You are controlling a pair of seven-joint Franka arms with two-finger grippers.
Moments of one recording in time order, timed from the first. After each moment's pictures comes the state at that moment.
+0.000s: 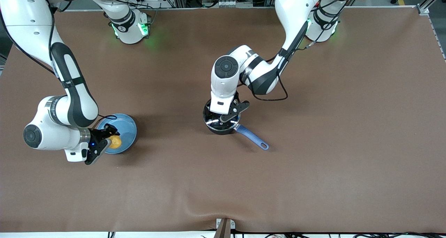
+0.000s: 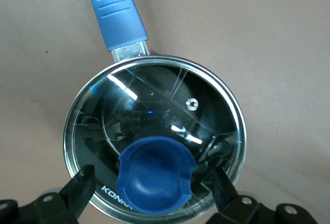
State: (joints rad) left arm -0.74 0.71 -0.09 -1.40 -0.01 2.16 -1.40; right arm -0.11 0.62 0.11 -1.64 0.14 2.06 -0.88
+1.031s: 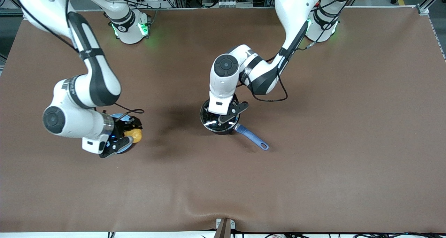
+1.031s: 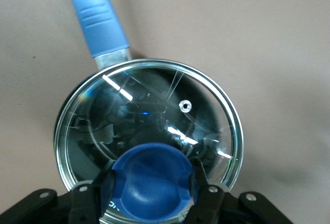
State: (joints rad) left arm -0.74 0.70 -0.09 -1.35 -0.01 2.17 -1.40; right arm 0.10 0.47 0.12 -1.63 0.18 1.96 -0.32
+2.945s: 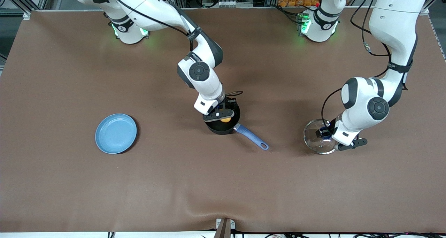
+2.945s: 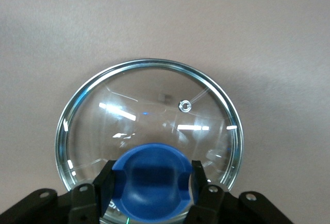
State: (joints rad) left arm -0.02 0.49 -0.09 -1.98 -0.04 2.45 -0.31; right arm 0.68 0.69 0.11 -1.66 0.09 2.55 0.56
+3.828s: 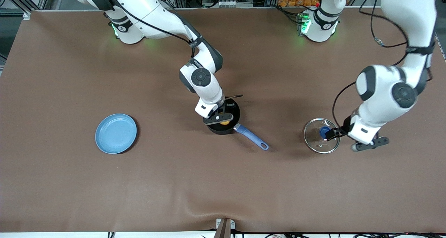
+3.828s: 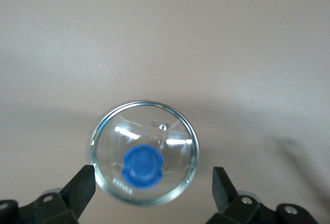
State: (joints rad) left arm -0.01 0.30 -0.10 -1.84 -0.04 2.24 -0.31; right arm 0.68 0.76 0.10 -1.66 0.06 2.62 0.58
